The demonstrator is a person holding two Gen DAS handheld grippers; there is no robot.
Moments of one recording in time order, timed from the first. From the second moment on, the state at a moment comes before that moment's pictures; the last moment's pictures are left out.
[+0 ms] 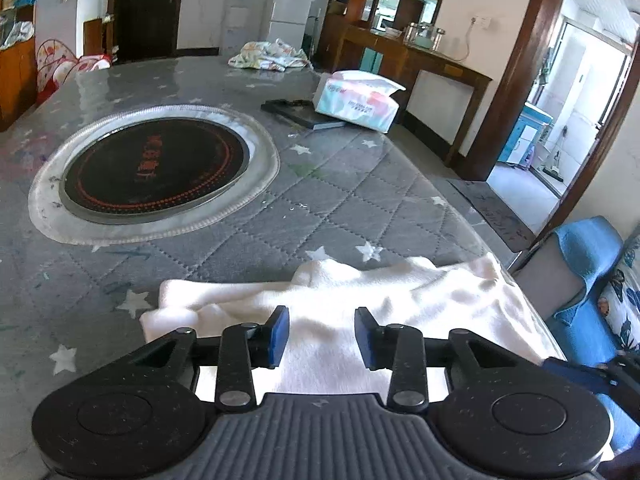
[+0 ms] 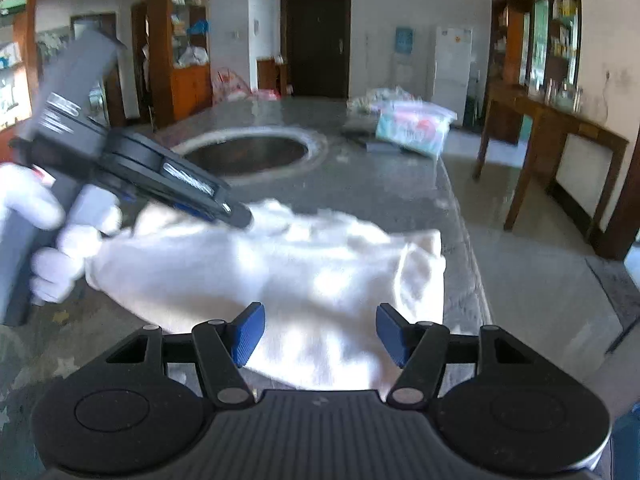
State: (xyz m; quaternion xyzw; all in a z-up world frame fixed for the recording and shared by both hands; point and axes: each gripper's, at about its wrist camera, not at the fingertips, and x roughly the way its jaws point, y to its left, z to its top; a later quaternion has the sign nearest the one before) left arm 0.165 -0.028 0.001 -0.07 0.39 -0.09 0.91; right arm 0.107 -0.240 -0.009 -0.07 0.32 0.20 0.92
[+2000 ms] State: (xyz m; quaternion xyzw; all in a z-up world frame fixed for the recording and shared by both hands) left arm 0.022 -0.017 0.011 -0.04 0.38 -0.06 0.92; right arm 0.057 -0.228 -0.013 -0.04 0.35 0.20 0.91
